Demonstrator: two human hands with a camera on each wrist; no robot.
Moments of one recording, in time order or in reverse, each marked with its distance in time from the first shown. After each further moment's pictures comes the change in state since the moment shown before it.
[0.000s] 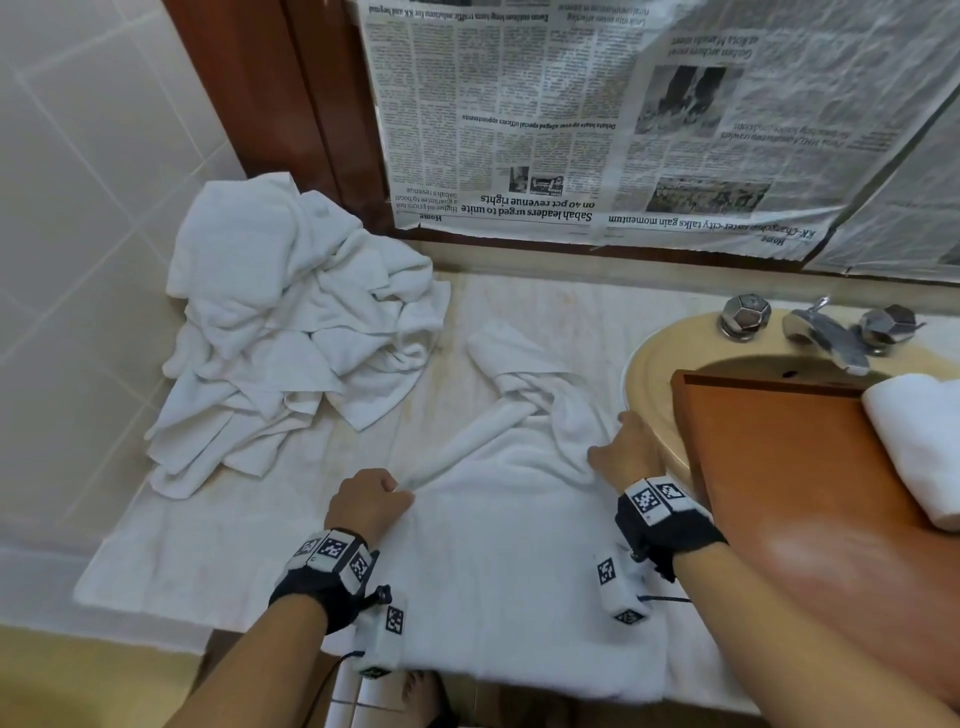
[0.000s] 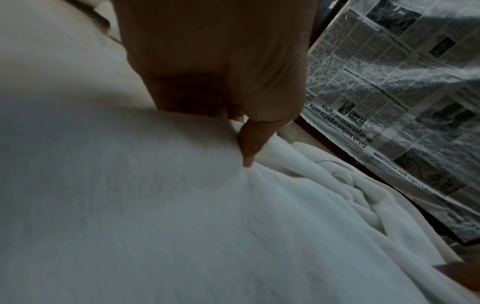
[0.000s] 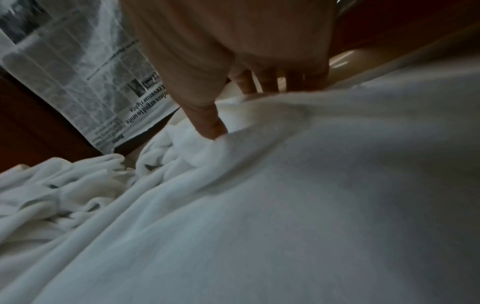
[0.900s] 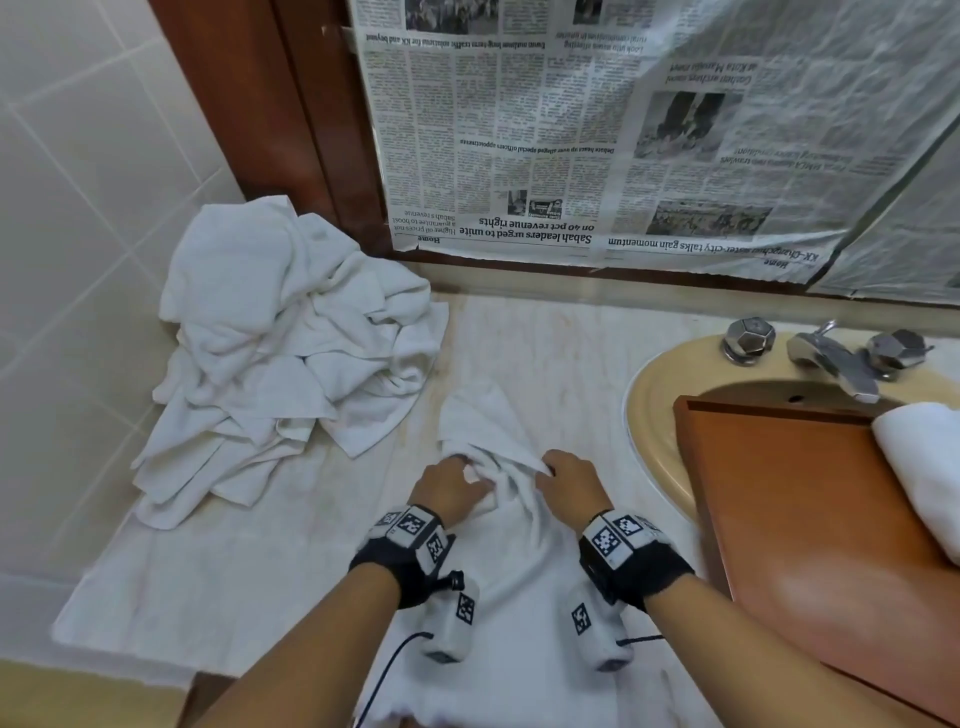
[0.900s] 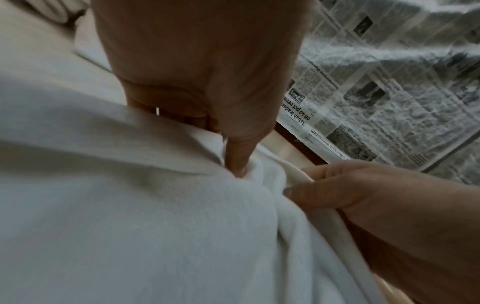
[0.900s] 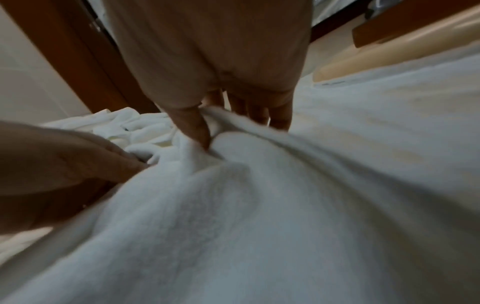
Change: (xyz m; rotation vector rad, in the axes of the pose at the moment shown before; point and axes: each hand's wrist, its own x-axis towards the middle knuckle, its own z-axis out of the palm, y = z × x) left_hand 0.010 0.098 0.023 0.066 -0.229 0.219; right_hand -0.007 -0.029 0.035 0.047 -0.213 -0.310
